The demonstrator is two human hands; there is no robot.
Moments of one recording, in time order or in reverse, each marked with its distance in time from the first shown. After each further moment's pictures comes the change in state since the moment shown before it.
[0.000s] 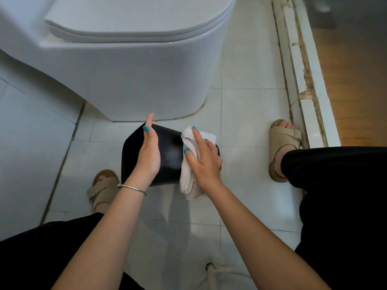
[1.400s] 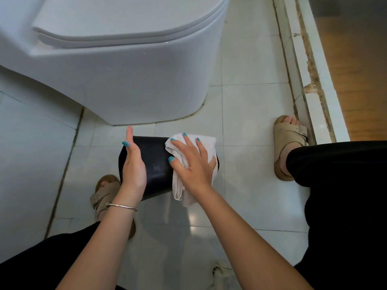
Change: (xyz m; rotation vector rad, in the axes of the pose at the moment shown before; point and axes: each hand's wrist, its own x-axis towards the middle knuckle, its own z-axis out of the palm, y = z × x) left_hand -0.005 -0.005 -0.014 0.025 0.210 -0.127; right_hand 0.007 -0.008 0.026 -0.139 -0.072 -0.055
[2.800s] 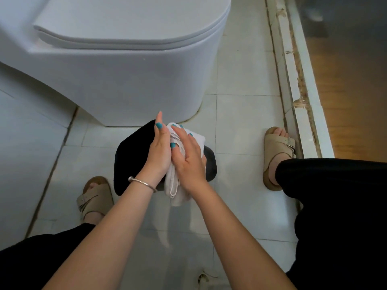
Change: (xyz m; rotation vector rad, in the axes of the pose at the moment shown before) left_hand 0.008 0.022 0.055 -0.013 -0.249 0.164; right_hand 0.013 -0.018 -0.019 0.354 0.075 -0.037
